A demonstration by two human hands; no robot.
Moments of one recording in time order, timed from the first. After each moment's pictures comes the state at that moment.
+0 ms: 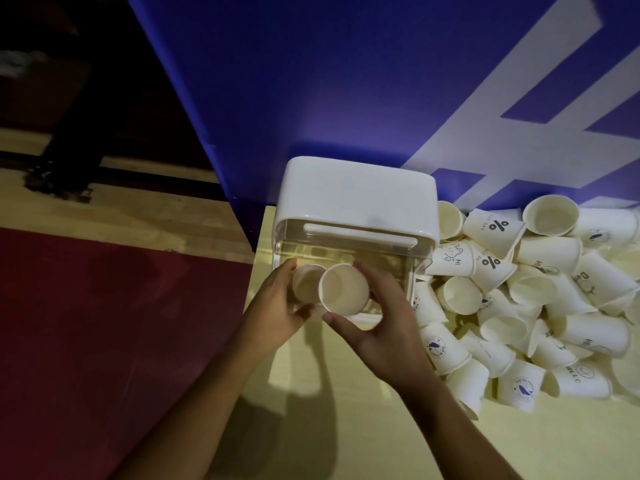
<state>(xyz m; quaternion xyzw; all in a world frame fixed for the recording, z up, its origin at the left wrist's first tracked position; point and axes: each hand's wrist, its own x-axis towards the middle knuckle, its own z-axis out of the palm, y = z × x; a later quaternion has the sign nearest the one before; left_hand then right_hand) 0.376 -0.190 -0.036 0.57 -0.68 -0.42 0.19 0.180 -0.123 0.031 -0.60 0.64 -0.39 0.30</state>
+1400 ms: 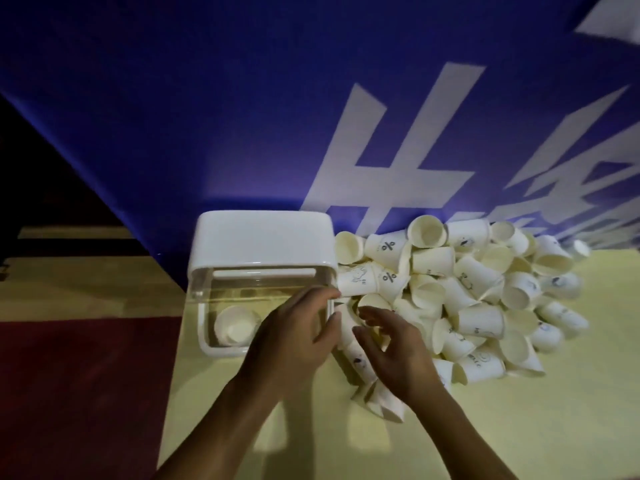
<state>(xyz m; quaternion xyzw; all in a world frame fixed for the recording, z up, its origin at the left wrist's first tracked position) 0.244 -0.154 0.105 0.42 -0.79 -0.36 0.27 0.053 -0.072 0.065 -0.52 0.76 -0.28 0.26</state>
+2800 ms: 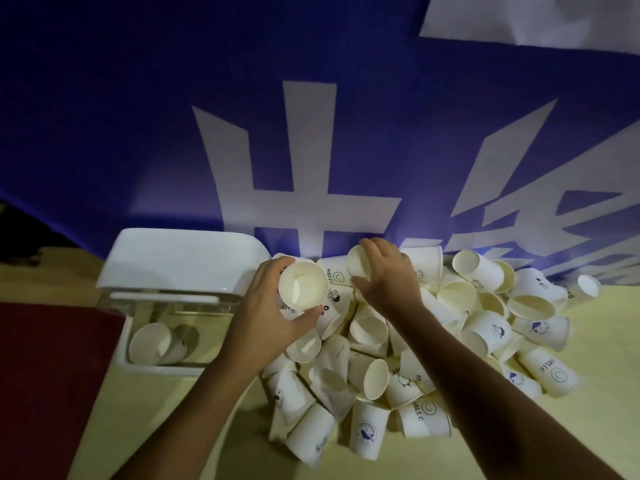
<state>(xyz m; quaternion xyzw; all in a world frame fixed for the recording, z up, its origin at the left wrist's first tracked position) 0.079 -0.184 0.082 0.54 -0.71 -0.34 0.30 -0.163 -0.203 0.040 -0.67 0.72 -0.16 0.06</state>
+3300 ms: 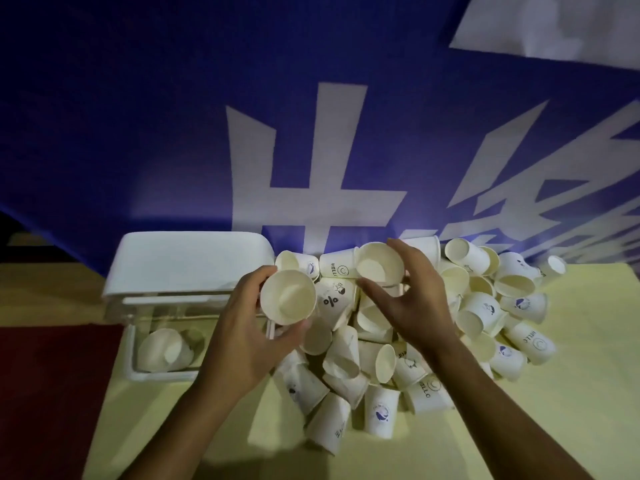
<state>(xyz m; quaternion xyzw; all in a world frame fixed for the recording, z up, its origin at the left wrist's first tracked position) 0.144 -0.164 0.105 0.50 -0.70 -0.38 0.33 -0.118 -0.127 0.112 -0.56 0.72 -0.38 0.13</state>
